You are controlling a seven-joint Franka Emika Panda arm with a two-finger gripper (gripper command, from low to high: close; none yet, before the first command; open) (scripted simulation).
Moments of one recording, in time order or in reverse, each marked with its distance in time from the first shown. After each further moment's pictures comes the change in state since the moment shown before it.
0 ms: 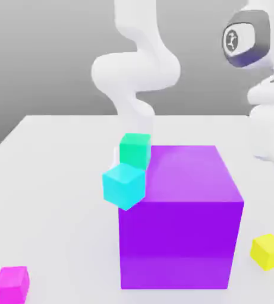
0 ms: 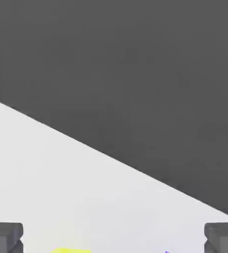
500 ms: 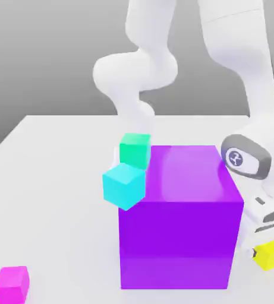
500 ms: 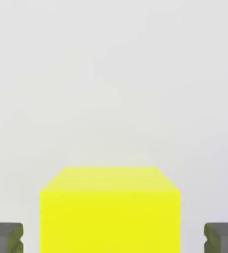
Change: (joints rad) arm 0.176 0.395 -0.131 -0.036 -0.209 0.206 0.321
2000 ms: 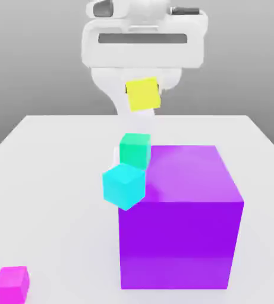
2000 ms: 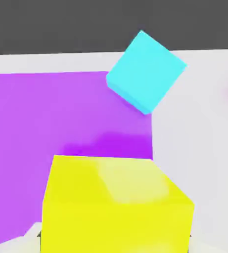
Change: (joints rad) arm -0.432 -1.145 -0.185 -0.211 0.161 -0.906 -0.377
